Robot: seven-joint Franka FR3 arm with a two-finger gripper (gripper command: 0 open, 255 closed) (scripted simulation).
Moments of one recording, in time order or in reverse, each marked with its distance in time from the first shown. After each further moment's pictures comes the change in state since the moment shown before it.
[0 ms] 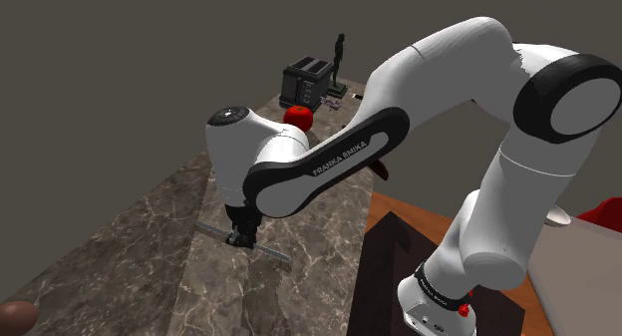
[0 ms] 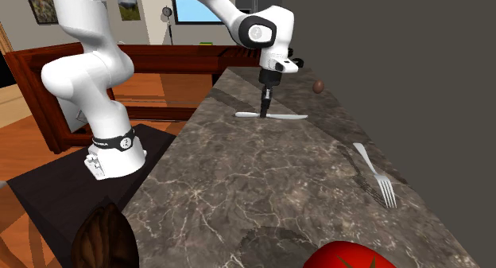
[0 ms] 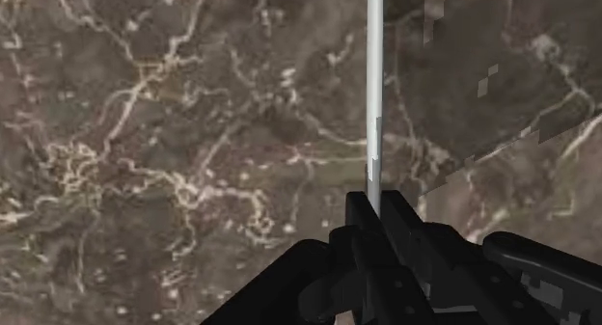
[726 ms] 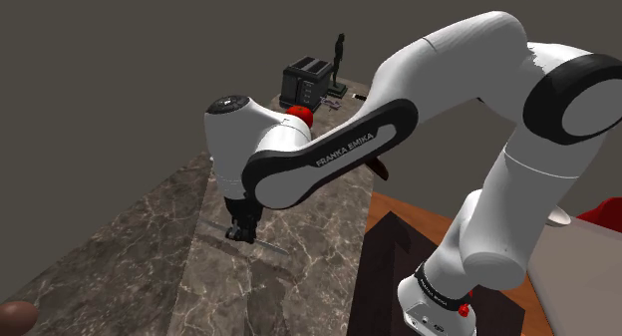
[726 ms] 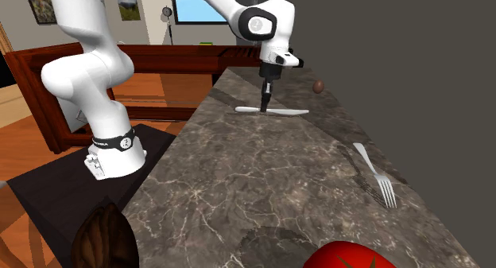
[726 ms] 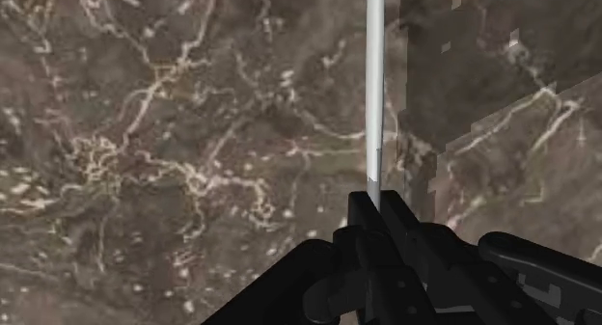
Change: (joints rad) arm -0.003 -0.033 0.004 0.020 0.019 -0.048 -0.013
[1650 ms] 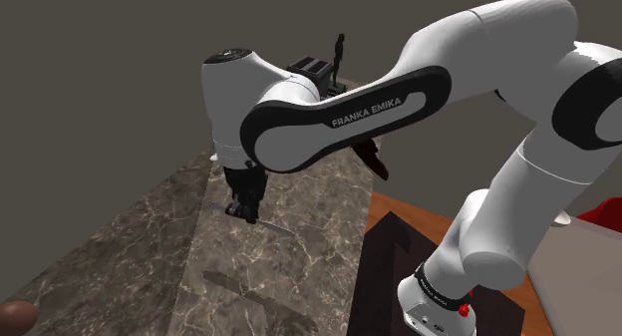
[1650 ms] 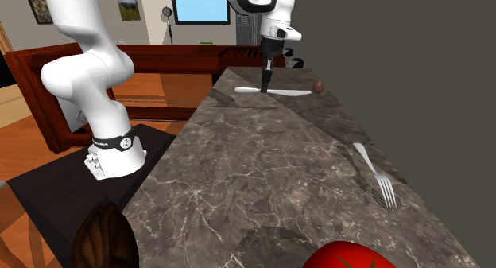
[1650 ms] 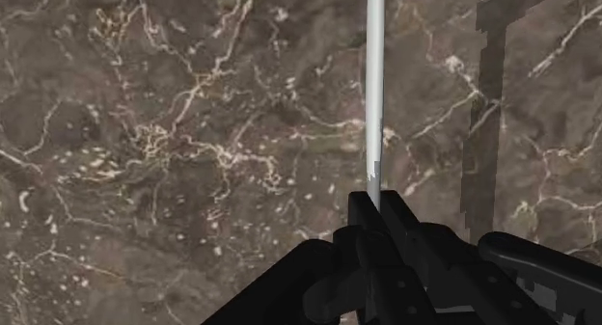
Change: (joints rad) arm -0.010 -0.098 0.003 0.090 0.052 -0.176 -0.039
